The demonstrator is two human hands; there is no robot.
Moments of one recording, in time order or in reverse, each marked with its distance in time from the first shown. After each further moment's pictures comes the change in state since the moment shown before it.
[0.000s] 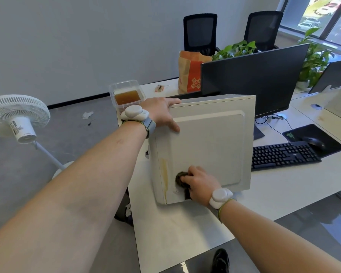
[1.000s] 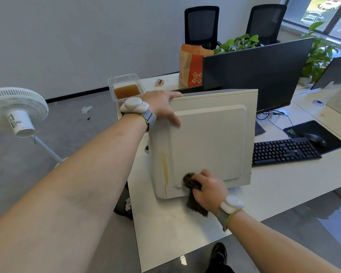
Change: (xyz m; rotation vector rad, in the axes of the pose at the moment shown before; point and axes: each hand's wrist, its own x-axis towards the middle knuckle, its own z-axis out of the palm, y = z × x) left_hand 0.002 -0.003 -0.001 -0.024 -0.017 0.020; right_hand -0.036 -0.005 0.014 0.253 0.138 0.298
